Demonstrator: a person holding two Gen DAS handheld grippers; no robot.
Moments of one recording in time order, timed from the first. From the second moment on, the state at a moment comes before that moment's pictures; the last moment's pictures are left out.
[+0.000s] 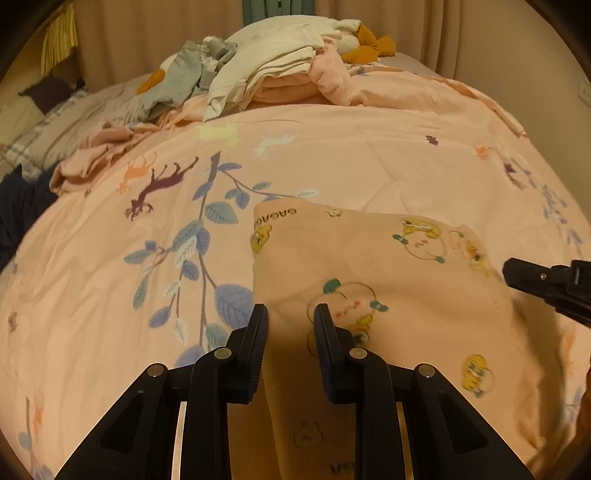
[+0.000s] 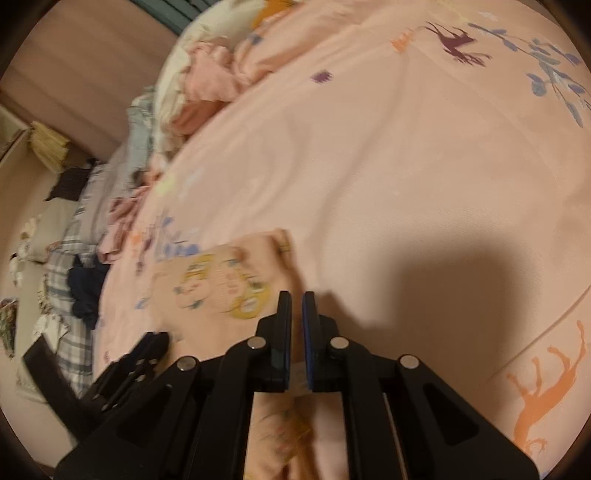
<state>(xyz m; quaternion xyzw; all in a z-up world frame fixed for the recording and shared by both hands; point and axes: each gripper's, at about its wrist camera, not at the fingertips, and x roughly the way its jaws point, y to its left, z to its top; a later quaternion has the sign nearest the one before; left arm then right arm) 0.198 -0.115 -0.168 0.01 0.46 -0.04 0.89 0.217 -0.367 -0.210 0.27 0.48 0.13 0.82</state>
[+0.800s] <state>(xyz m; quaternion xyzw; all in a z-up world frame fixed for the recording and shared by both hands) 0.157 -0.063 -0.163 -0.10 0.49 -0.12 0.86 0.164 -0.366 -0.195 0.25 0.47 0.22 0.82</state>
